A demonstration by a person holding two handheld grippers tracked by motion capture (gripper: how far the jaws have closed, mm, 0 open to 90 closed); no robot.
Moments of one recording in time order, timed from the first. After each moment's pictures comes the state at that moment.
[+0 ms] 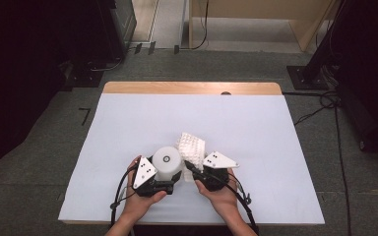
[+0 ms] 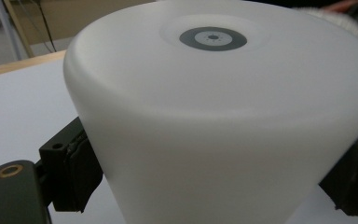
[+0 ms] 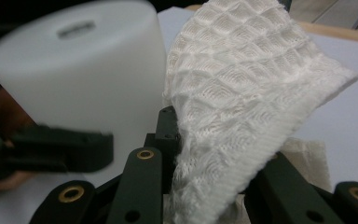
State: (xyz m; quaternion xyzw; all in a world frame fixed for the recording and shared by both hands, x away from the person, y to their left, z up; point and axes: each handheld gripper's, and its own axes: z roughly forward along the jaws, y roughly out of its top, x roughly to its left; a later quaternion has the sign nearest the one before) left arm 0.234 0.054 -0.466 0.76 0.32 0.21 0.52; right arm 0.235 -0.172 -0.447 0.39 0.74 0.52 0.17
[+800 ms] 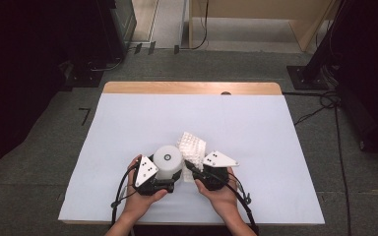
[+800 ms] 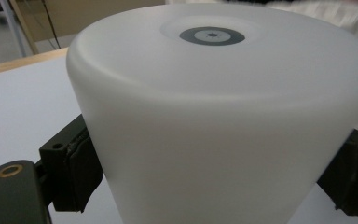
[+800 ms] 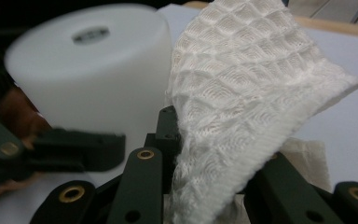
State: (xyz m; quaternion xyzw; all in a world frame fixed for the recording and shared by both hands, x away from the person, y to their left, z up) left arm 0.237 0.053 -0.467 0.77 0.32 0.22 0.51; right arm 0.235 -0.170 -0.445 0.40 0.74 0.51 0.17
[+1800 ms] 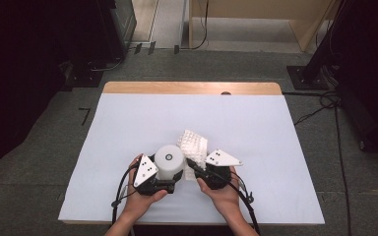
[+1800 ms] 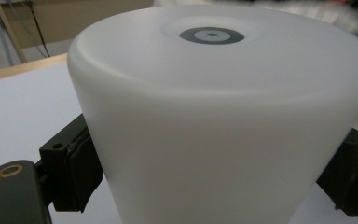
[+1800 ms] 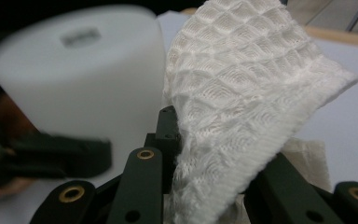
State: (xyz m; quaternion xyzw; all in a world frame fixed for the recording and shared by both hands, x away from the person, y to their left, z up) left arm 0.235 0.056 -0.455 0.75 0.31 0.21 0.54; right arm 0.237 -0.173 -0.446 0.41 0.74 0.51 0.16
